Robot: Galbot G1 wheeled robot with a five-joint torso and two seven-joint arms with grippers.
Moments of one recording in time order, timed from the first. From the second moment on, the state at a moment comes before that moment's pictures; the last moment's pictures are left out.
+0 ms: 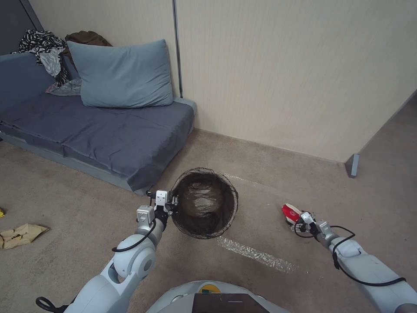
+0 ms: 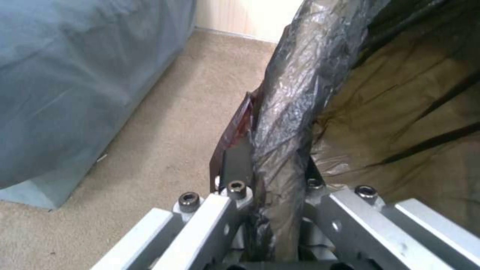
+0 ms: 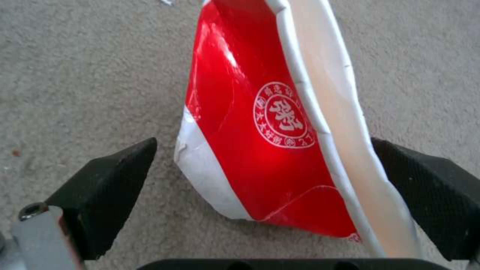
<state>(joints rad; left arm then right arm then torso) 1.41 -1.09 -0.21 -2.15 -0.57 0.38 -0.34 -0.98 0.83 0.14 0.81 0.32 0.21 -0.31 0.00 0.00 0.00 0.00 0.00</state>
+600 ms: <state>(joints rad) 1.41 -1.09 -0.21 -2.15 -0.57 0.38 -0.34 -0.98 0.84 0.15 0.81 0.30 0.21 -0.29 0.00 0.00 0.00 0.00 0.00</state>
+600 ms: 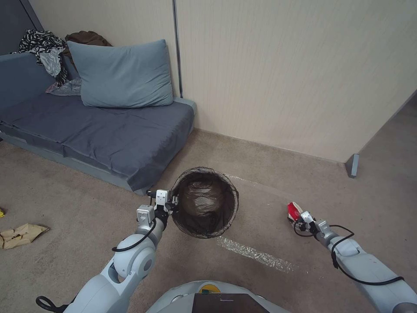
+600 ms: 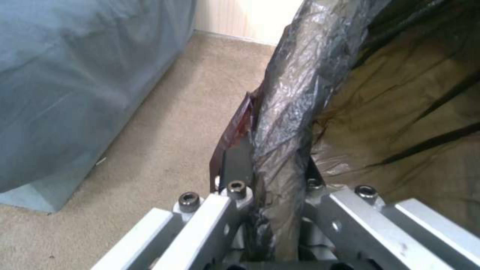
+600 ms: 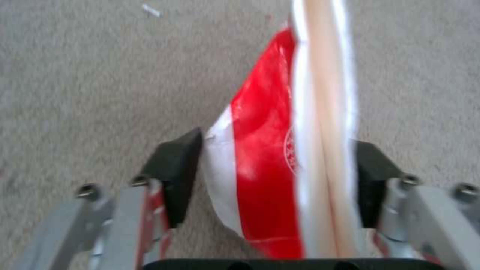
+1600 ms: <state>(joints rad) 1.38 -1.08 -0.19 -2.15 -0.59 0.37 -0.34 -1.08 0.80 0.28 1.03 0.42 0.18 -0.21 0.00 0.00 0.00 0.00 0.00</state>
